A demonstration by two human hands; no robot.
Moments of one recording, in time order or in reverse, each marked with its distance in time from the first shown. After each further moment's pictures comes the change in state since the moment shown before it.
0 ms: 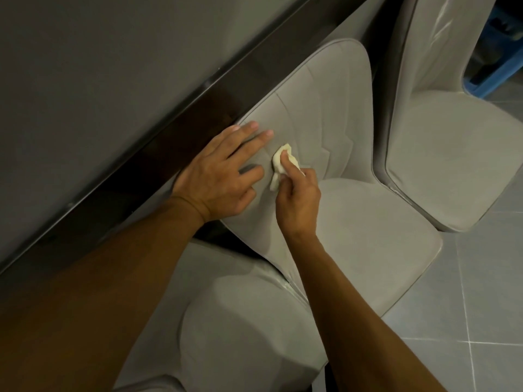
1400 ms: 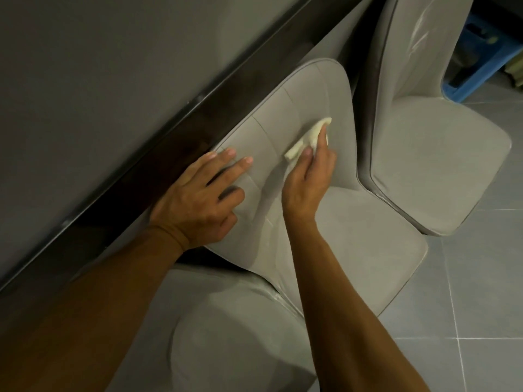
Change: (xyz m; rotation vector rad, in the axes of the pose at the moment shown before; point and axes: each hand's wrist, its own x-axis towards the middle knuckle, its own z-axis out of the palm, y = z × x) left_hand 0.001 -0.001 0.000 -0.007 0.043 0.007; right_hand 0.073 -0.004 -0.007 0.065 0.365 0.068
